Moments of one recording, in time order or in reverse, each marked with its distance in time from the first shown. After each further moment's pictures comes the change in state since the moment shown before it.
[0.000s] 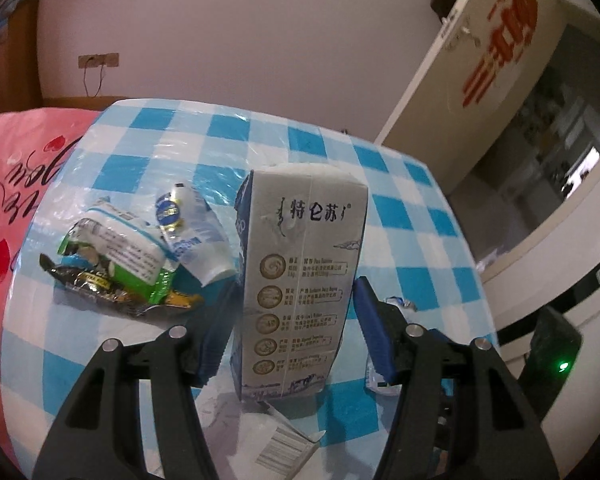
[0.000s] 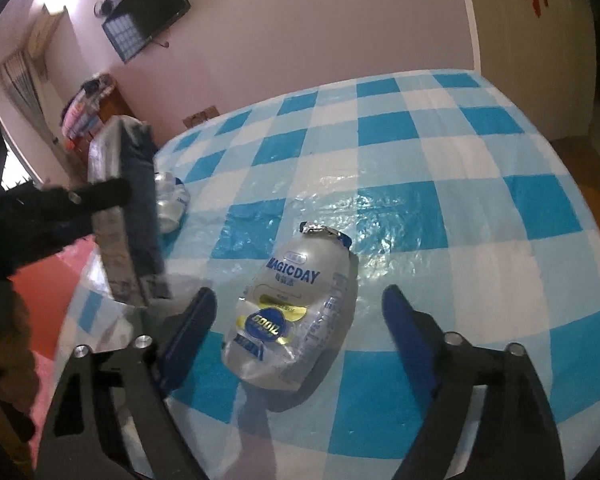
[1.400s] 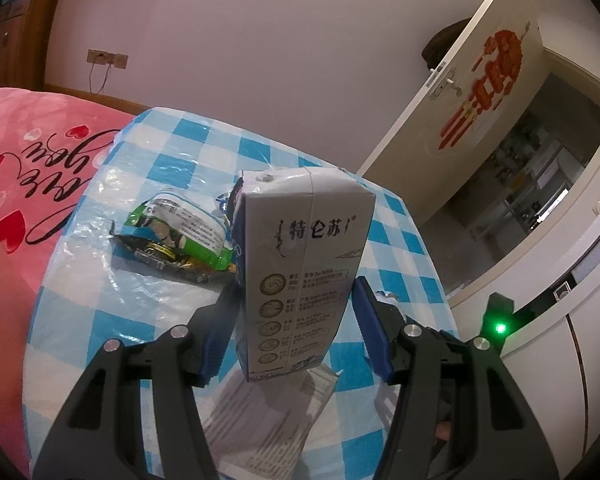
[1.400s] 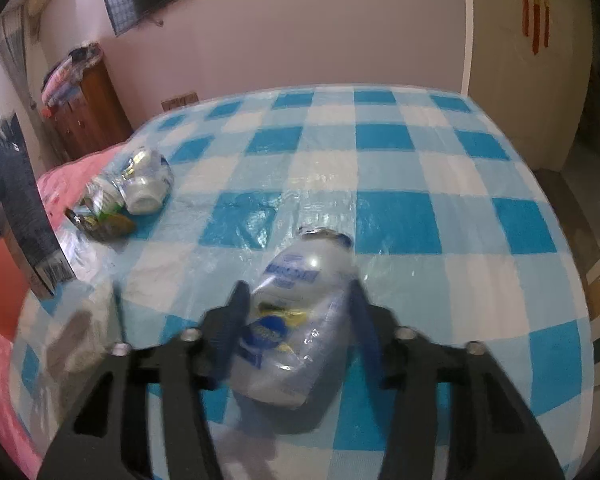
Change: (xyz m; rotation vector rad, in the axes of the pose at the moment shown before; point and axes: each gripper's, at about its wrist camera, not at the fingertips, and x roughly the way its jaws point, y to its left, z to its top) left arm -0.079 0.061 -0.033 -0.076 -0.111 -0.124; right arm -0.004 0.023 -0.001 -0.078 -0.013 -0.130
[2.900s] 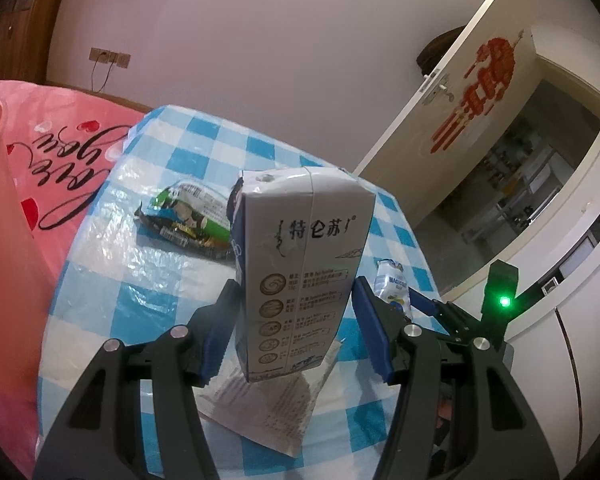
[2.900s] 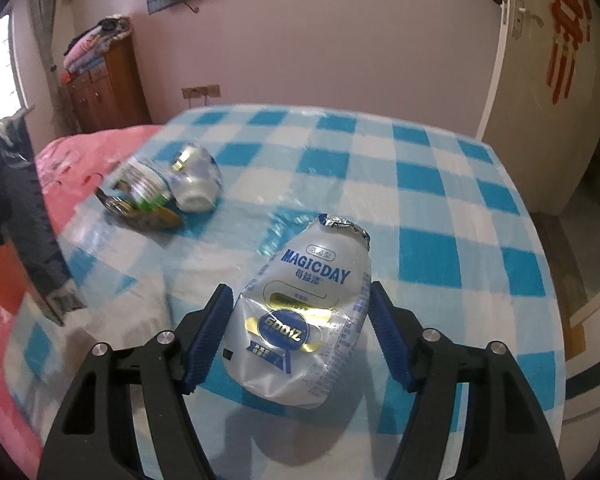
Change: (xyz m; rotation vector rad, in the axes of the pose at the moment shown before) left arm -0.035 0.016 -0.017 -0.009 -0.019 -0.034; right arm -0.030 0.058 0.014 -0.163 -0.025 -0.006
